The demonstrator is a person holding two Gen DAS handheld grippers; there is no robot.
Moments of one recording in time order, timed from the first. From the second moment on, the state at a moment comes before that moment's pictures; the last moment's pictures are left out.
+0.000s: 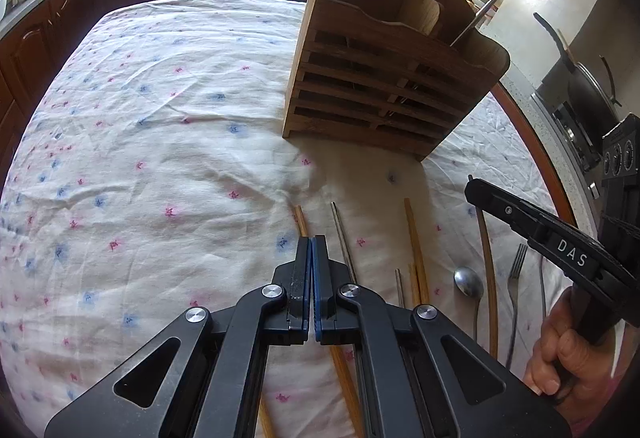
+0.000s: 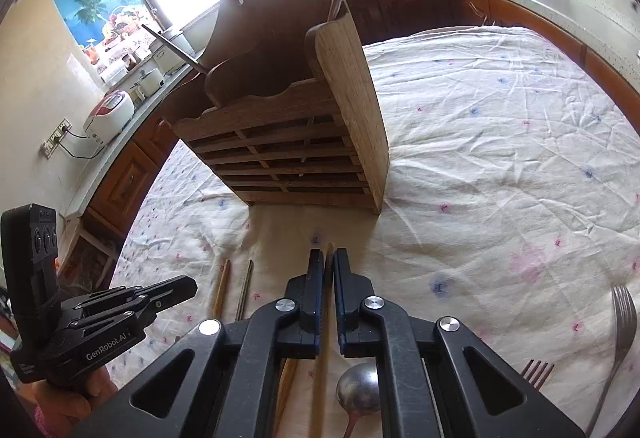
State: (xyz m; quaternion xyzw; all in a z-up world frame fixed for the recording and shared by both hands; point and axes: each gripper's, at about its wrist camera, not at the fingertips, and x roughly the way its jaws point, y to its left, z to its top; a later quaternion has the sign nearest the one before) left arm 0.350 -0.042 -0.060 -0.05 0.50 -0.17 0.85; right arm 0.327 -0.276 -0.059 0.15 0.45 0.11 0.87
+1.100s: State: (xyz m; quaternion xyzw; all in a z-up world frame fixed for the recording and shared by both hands) left arm 0.350 -0.070 -0.059 0.00 0.49 -0.17 0.86; right arm 0.312 -0.296 -0.044 0.18 0.42 0.12 0.88
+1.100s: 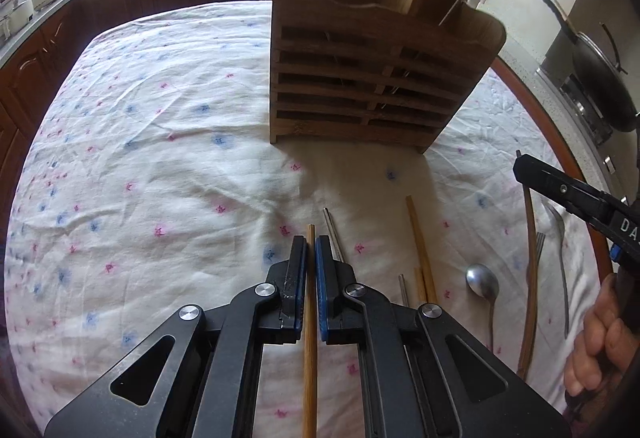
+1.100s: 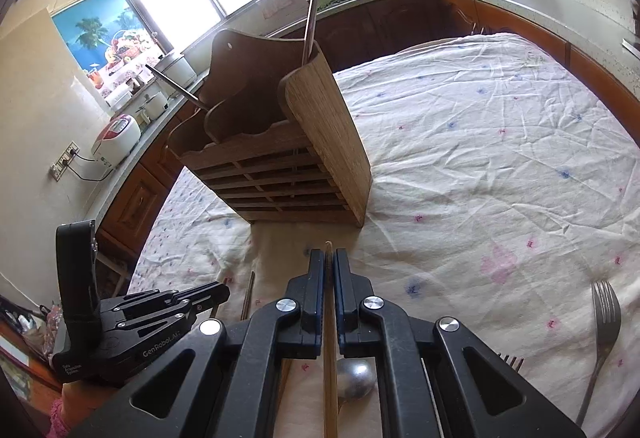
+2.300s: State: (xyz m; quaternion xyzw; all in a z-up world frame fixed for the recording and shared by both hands) left arm 0.244 -0.003 0.092 -0.08 0.31 -0.18 0.93; right arm 0.242 -0.278 0.067 0.12 0.30 0.14 0.94
